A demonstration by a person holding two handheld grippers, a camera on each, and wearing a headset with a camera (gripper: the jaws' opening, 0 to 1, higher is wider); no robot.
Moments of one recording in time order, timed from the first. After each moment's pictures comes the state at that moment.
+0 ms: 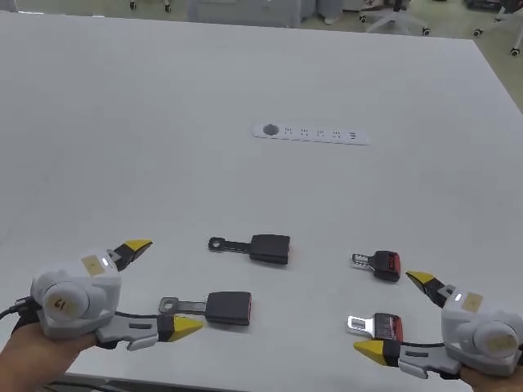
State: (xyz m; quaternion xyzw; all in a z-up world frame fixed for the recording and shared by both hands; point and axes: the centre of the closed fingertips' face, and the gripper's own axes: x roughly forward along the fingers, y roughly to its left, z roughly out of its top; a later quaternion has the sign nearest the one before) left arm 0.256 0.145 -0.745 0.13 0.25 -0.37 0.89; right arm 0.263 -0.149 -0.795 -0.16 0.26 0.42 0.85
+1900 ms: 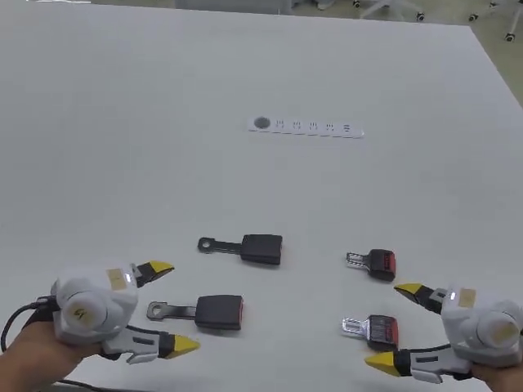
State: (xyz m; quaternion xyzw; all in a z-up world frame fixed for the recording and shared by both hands) left arm 0.247 0.116 -0.791 0.18 0.30 -0.46 0.81; right arm 0.251 -0.162 -0.825 -0.19 0.33 0.49 0.78
